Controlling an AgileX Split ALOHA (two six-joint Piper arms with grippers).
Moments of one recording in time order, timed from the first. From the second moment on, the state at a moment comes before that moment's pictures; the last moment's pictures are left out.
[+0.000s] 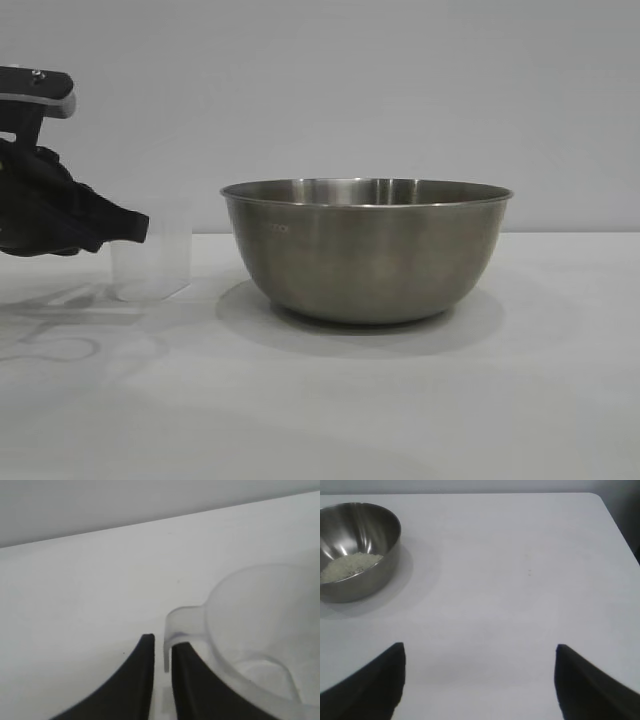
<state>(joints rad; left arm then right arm) -0.35 2.15 -0.65 -0.25 -1.16 0.16 0.05 -0.02 -0.49 0.03 1.14 -0.01</state>
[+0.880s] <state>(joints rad) -0.35 1.93 -0.42 -0.25 -1.15 0.17 0.05 -0.02 -0.49 0.03 1.14 -0.01</state>
